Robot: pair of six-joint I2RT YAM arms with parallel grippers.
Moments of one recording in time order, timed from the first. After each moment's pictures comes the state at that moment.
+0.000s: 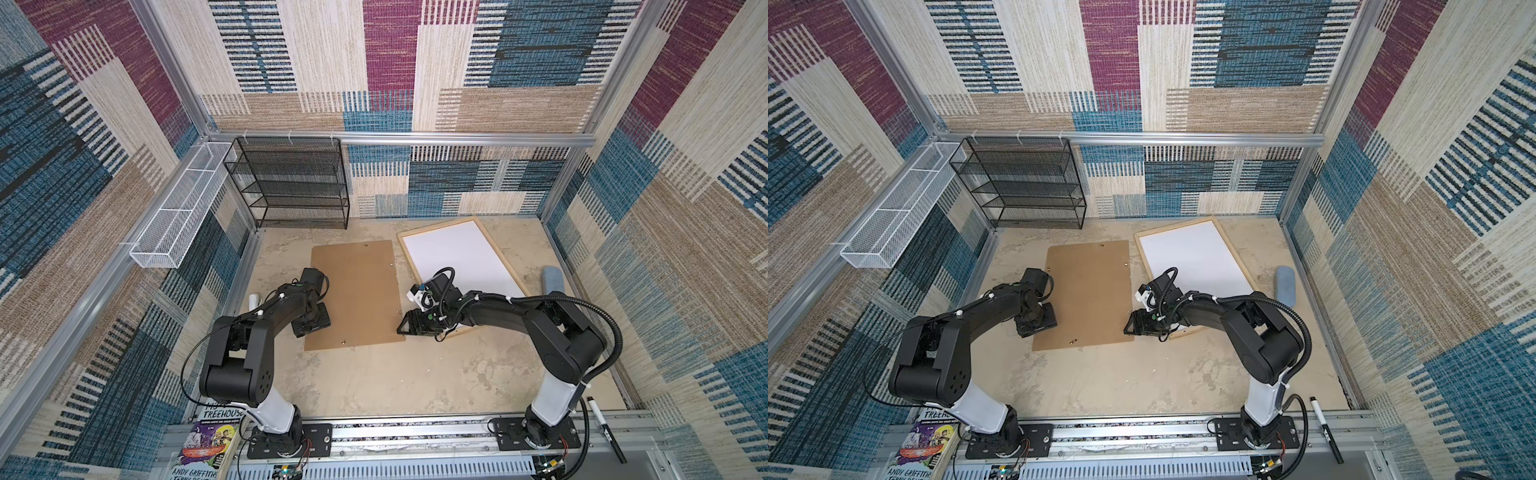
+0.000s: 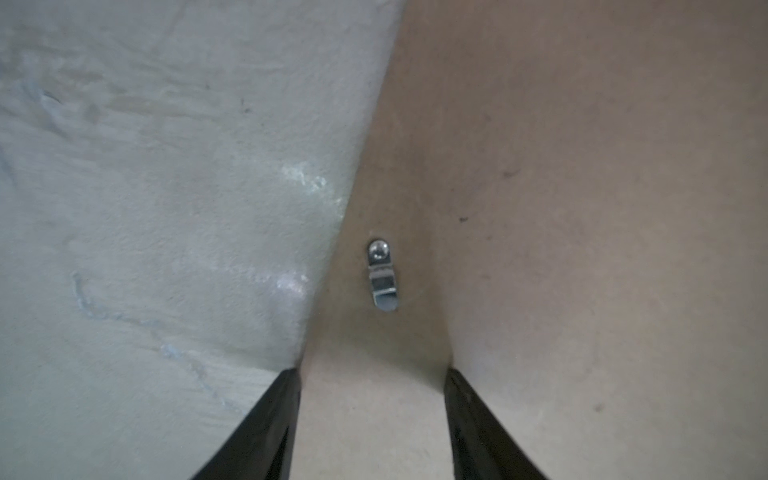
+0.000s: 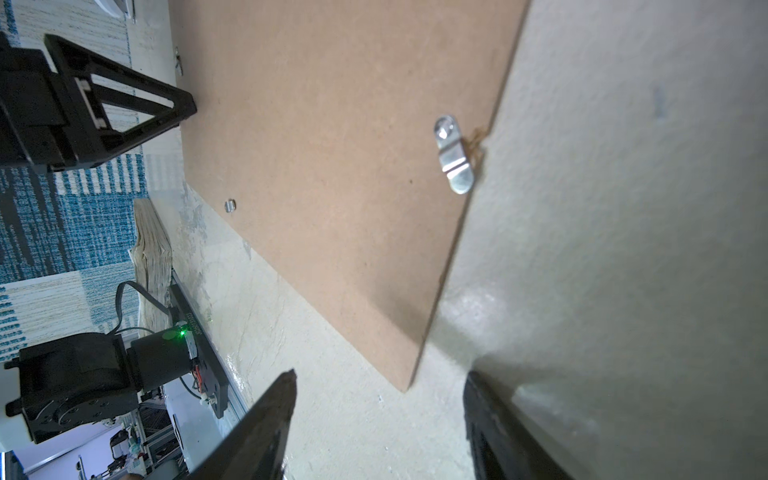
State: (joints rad) left arm -0.14 1.64 0.91 -0.69 -0.11 -0.52; right arm 0.63 1.80 0.97 -0.23 -0.57 0.53
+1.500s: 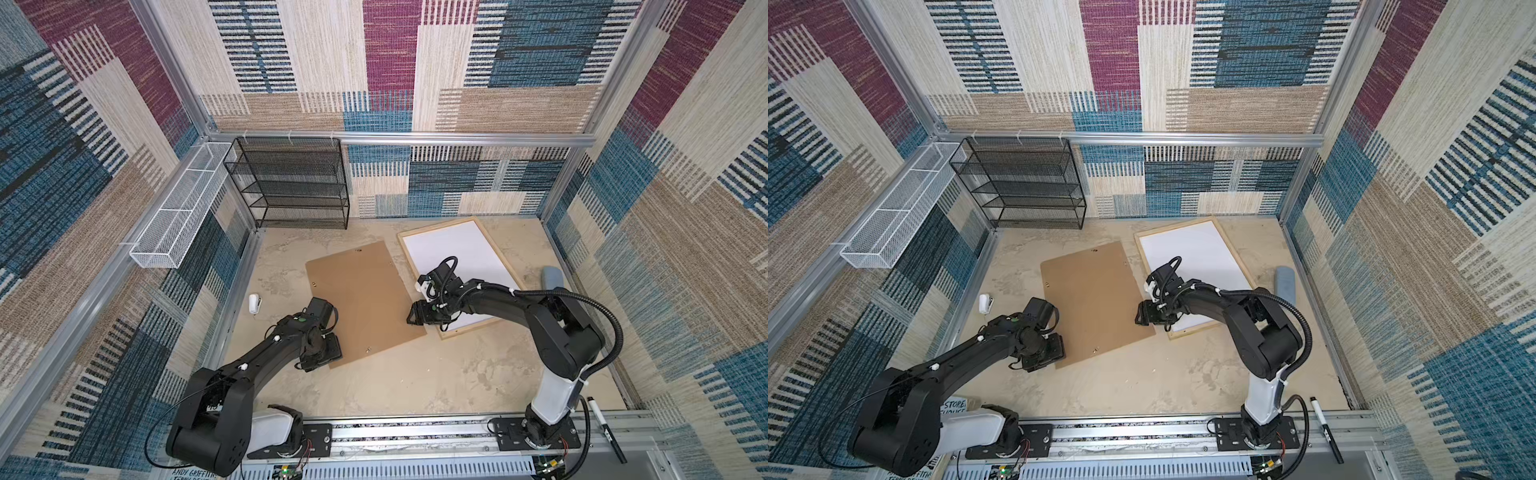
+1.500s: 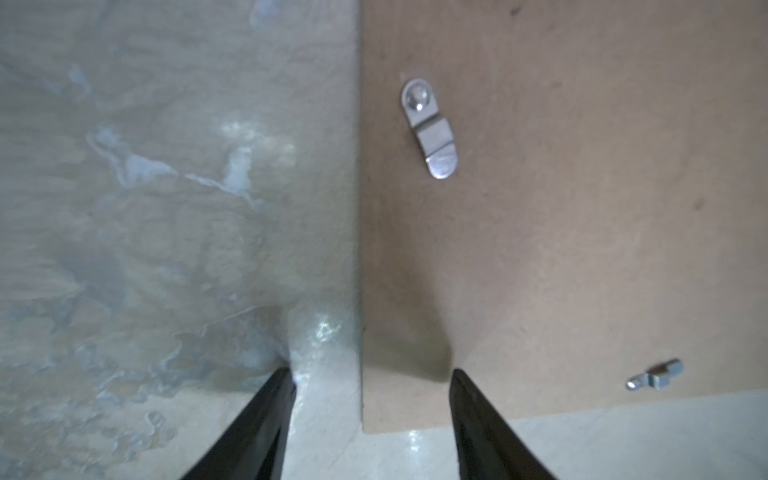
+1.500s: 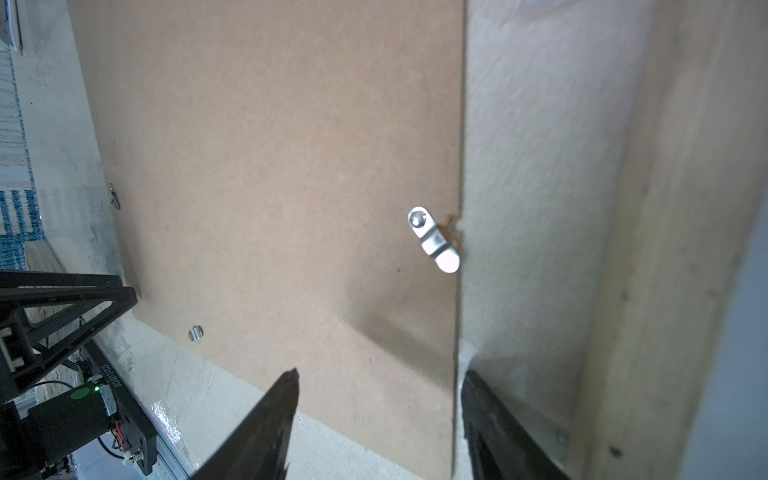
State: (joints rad) left arm -0.30 1.28 0.61 -0.74 0.06 -0.65; right arm 0.57 1.82 1.07 -0.39 -0.41 0.43
